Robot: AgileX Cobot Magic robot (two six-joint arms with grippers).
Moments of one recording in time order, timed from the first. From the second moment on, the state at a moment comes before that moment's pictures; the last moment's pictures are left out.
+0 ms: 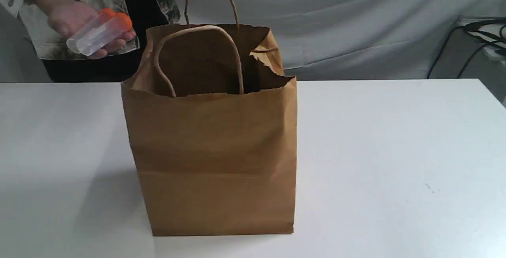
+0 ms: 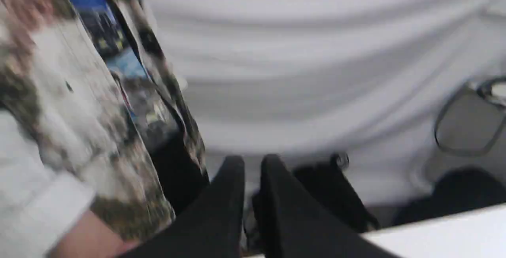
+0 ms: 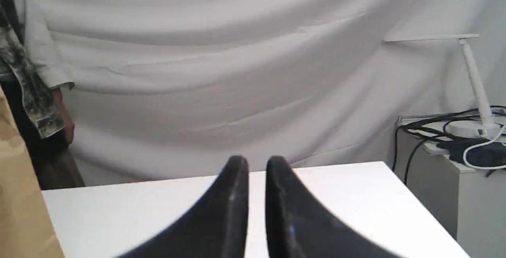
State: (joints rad) left arm -0.12 1.63 -1.96 -0.18 0.75 0.15; right arm -0.04 0.01 0.00 0.10 0.01 -0.02
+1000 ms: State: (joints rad) left arm -0.15 1.81 -1.96 -0.42 1.09 0.10; right arm 0.07 0.01 0.00 0.14 0.06 -0.02
